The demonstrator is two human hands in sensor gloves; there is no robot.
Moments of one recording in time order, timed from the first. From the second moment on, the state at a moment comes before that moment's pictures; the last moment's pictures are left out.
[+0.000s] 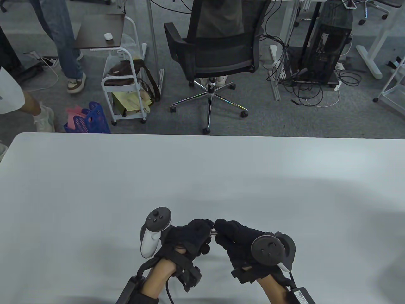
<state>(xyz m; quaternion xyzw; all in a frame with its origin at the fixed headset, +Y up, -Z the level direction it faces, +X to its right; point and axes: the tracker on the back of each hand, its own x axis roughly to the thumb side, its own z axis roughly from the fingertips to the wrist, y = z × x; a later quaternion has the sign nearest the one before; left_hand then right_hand) -0.109 -0.717 -0.326 -0.21 -0.11 0.63 0.74 0.119 -0.673 -0.292 0.24 -0.19 0.89 0.35</state>
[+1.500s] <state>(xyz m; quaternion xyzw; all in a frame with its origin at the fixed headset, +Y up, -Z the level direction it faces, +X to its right) -0.104 -0.715 -0.326 -0.22 -0.12 0.62 0.74 0.118 -0.674 -0.293 0.24 -0.18 0.89 0.34</state>
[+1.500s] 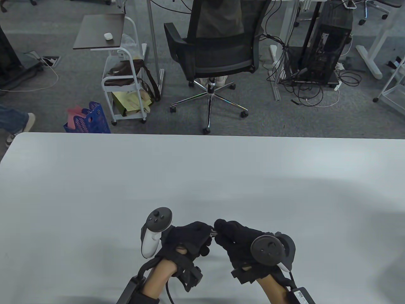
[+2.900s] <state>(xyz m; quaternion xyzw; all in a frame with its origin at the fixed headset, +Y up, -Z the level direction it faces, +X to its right) -0.107 -0.729 -0.329 -0.24 -0.10 0.62 0.74 0.114 -0.684 -0.300 0.23 -0.14 0.90 0.35</state>
